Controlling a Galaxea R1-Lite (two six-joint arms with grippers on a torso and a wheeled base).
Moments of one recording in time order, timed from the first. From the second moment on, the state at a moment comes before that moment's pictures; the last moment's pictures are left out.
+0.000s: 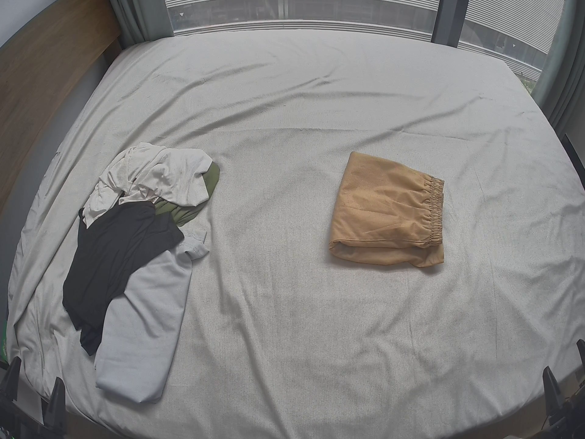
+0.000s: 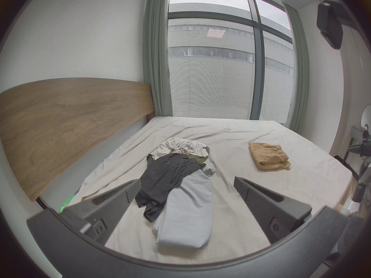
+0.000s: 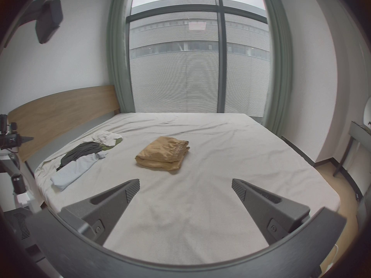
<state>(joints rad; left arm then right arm) 0.00 0.01 -0.02 -0.05 0.05 0.00 -0.01 0.01 -0.02 -0.02 0.10 -0.03</state>
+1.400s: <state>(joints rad) 0.00 0.01 -0.02 0.00 -0.04 0.00 -0.01 0.01 -0.02 -0.04 0.10 -0.01</state>
